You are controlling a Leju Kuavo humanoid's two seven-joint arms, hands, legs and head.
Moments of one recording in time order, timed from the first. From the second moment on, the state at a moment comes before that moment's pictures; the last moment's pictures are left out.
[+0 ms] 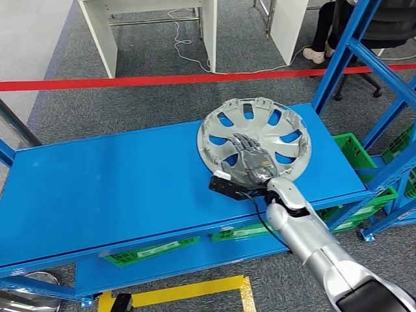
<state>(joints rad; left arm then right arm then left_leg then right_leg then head) -0.10 -0.20 0.77 -0.23 -0.85 0.13 -0.19 -0.61 -0.11 0.67 -0.93 0.97 -0.27 -0.27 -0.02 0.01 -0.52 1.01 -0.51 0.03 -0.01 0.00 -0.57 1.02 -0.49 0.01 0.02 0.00</state>
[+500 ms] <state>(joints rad) -0.11 -0.21 0.77 -0.23 -0.87 0.13 -0.18 -0.61 0.01 0.67 -0.85 0.92 -0.30 -0.22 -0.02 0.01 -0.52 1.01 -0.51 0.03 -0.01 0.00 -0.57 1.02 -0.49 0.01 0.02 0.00</state>
